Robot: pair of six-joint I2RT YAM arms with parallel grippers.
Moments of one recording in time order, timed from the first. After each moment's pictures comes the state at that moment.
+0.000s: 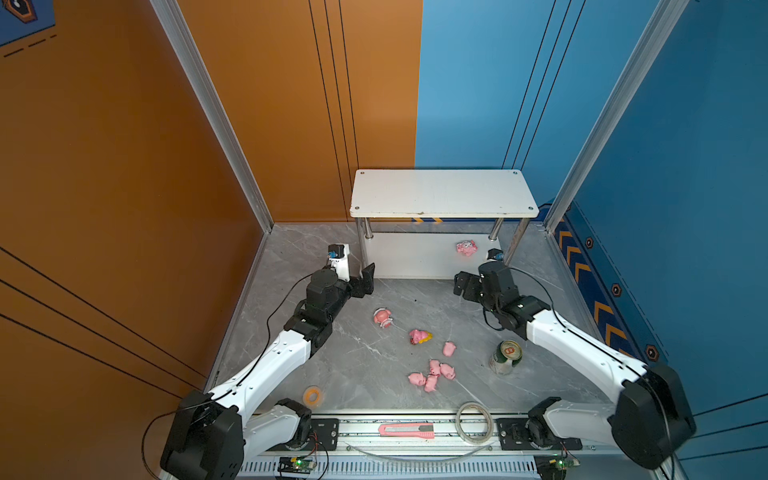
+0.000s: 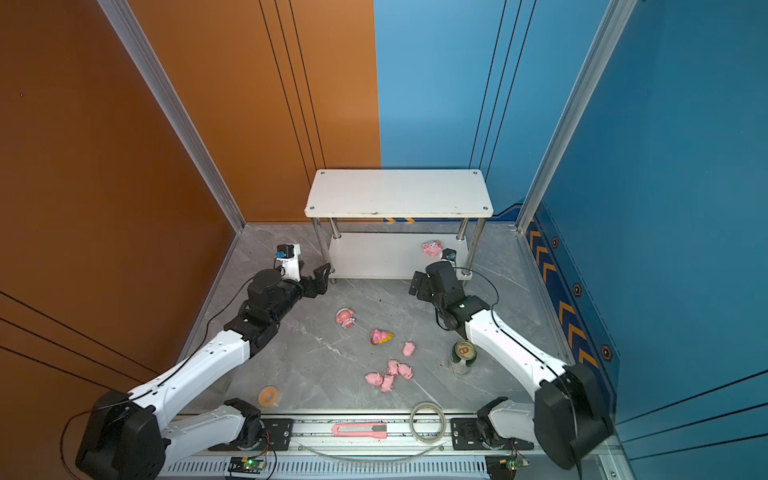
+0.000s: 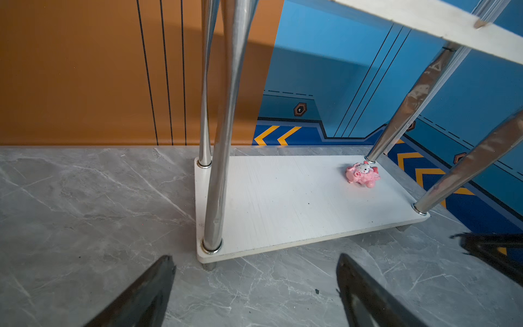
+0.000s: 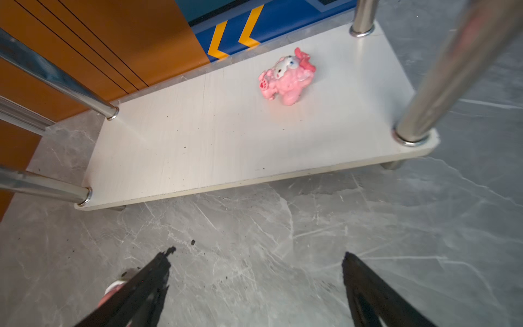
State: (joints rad) left arm -0.40 1.13 0.67 0.25 -0.07 -0.26; right arm 0.49 1.36 0.92 -0.23 0.24 0.61
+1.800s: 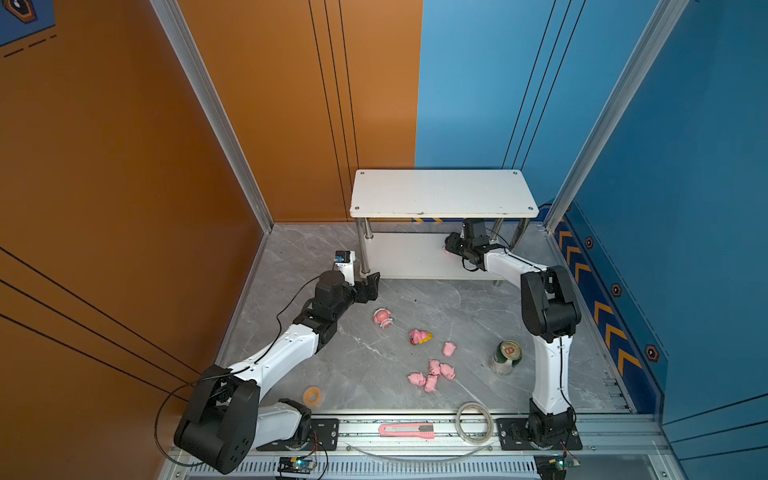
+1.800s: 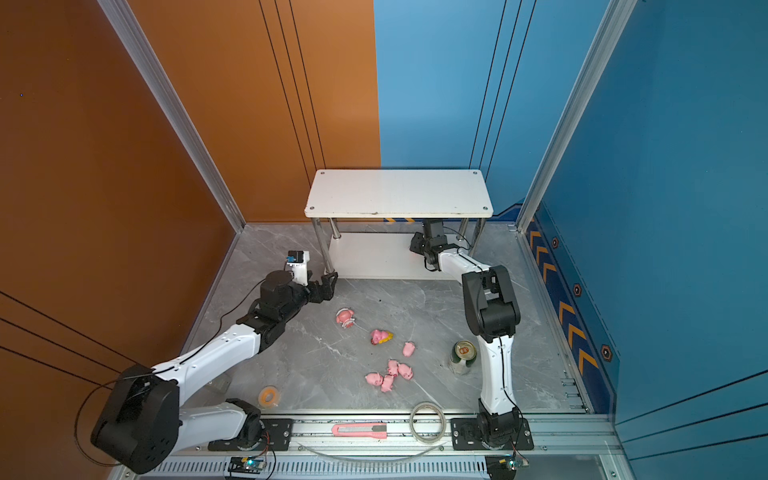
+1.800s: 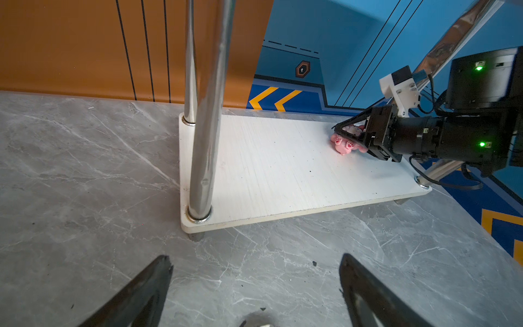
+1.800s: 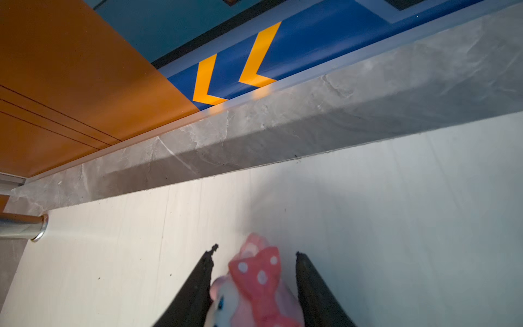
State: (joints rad) left arm -0.38 1.26 0.64 0.29 0.01 -0.31; right arm 0.26 2.15 1.56 -0.05 -0.02 0.51
